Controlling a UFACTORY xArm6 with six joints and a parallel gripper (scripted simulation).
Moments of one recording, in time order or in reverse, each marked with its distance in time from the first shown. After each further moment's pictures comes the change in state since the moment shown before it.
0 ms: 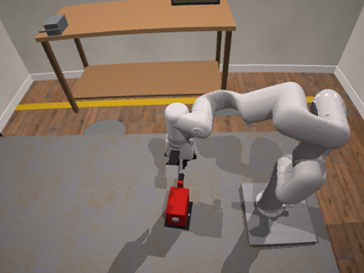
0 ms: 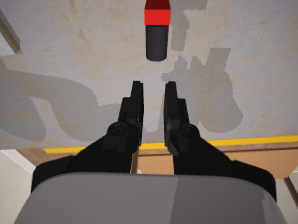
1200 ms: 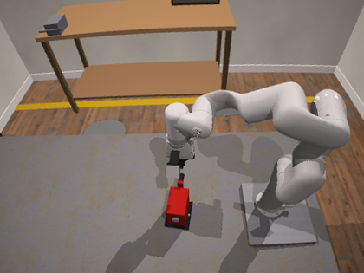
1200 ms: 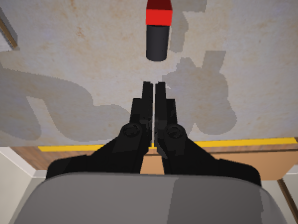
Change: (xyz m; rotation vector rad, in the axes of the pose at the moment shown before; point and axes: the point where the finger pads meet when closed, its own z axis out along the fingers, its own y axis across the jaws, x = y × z) arm 0.000 0.000 0.000 0.000 0.000 -0.028
